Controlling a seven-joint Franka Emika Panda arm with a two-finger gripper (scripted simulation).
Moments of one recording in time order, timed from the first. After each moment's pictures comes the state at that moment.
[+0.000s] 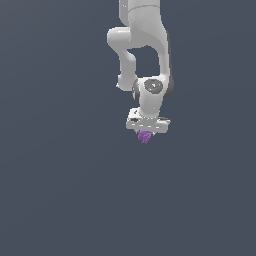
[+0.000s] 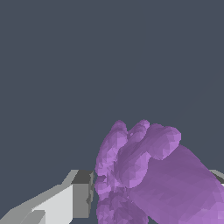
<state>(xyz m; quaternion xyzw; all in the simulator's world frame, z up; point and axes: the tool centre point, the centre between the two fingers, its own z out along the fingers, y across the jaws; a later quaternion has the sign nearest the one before) -0.101 0.091 0.056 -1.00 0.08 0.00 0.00</state>
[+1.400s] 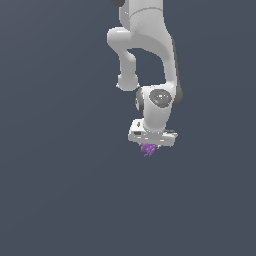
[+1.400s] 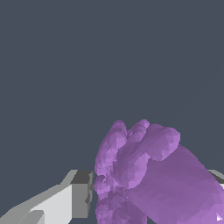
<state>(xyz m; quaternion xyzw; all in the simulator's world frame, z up) -0.020 0.100 0.068 -1.00 0.08 0.00 0.00</state>
